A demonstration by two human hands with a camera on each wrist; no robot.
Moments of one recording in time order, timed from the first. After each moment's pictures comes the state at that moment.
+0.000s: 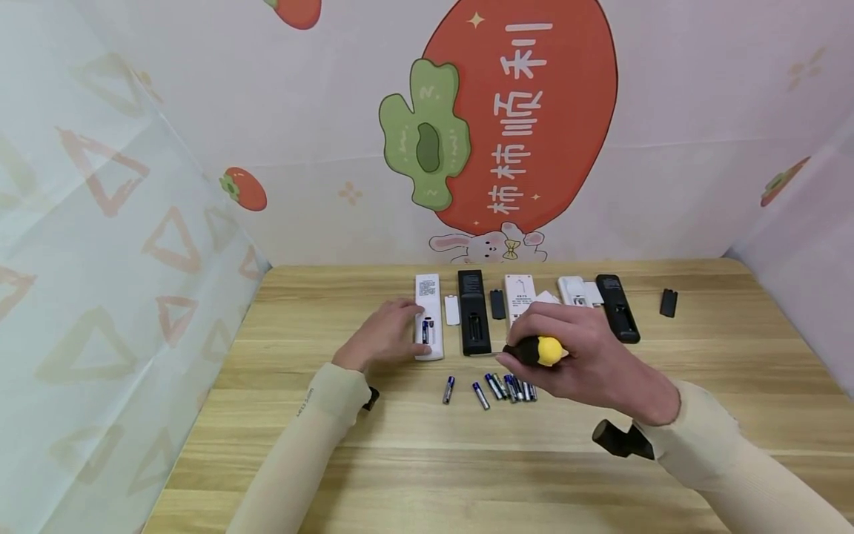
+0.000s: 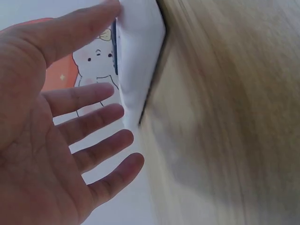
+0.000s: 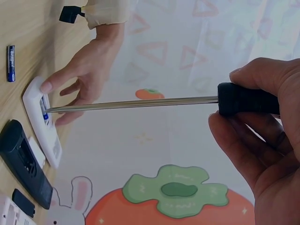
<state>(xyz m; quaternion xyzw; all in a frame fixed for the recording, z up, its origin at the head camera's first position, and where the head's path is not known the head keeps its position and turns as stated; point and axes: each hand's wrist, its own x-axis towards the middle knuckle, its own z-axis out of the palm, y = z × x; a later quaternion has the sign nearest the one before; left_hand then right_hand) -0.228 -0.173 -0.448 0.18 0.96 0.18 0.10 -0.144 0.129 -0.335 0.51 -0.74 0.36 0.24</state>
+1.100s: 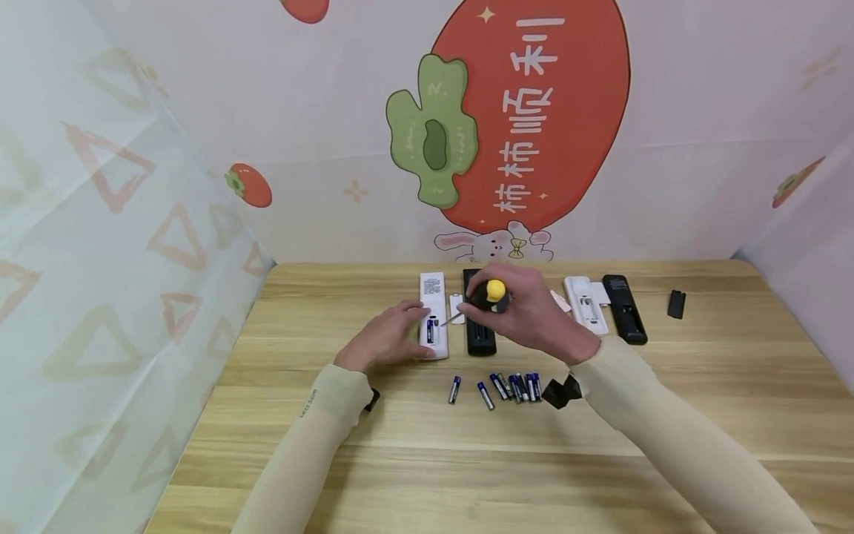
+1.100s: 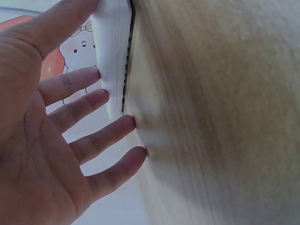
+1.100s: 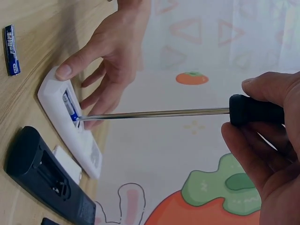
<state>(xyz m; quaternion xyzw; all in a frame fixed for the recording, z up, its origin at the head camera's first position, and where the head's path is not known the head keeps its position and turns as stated) -0.230 -0.184 -0.457 0.21 0.95 0.20 0.12 -0.210 0.082 -0.367 0.43 -0.79 0.41 0.18</state>
